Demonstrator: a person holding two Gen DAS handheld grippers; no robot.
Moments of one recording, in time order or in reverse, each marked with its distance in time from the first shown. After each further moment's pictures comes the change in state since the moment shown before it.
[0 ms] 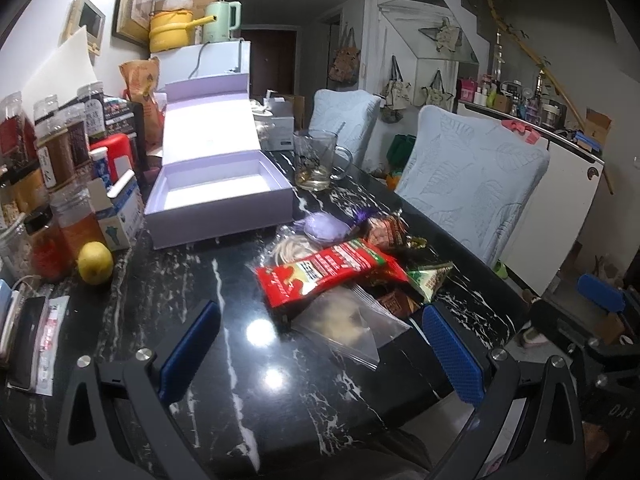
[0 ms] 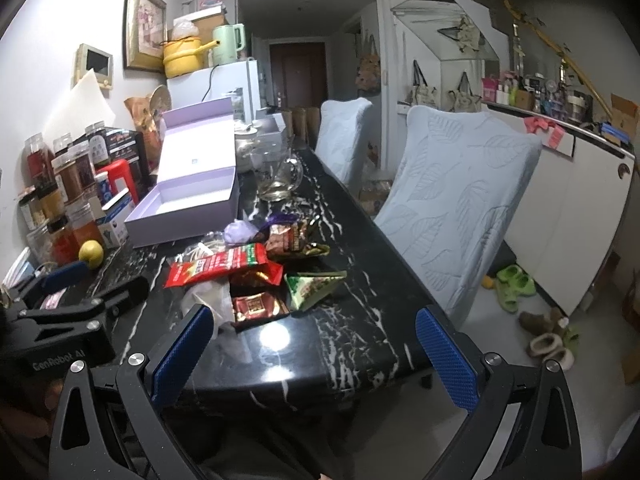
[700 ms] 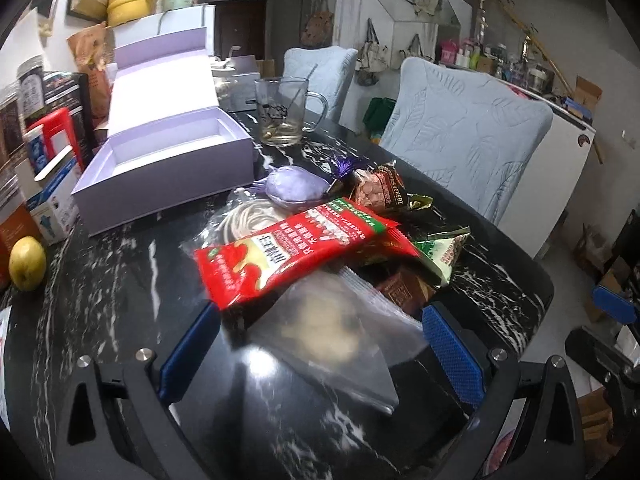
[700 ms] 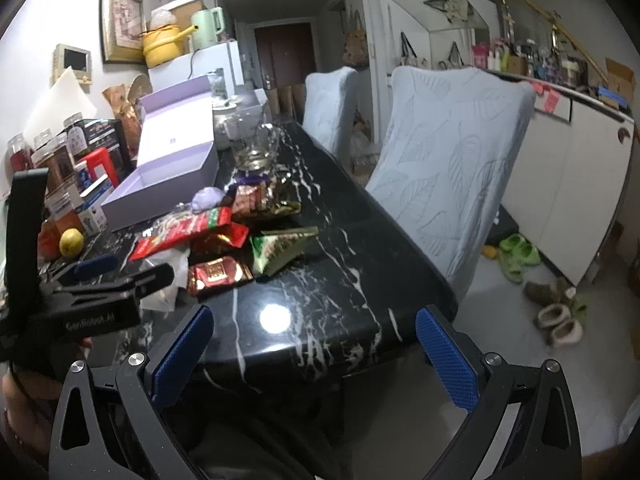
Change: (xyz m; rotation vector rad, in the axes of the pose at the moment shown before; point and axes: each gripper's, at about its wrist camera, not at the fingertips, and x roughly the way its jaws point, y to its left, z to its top) left arm 0.089 -0.009 -0.006 0.065 0.131 -0.080; right arm 0.037 -0.038 -0.031 0.071 0.091 0.013
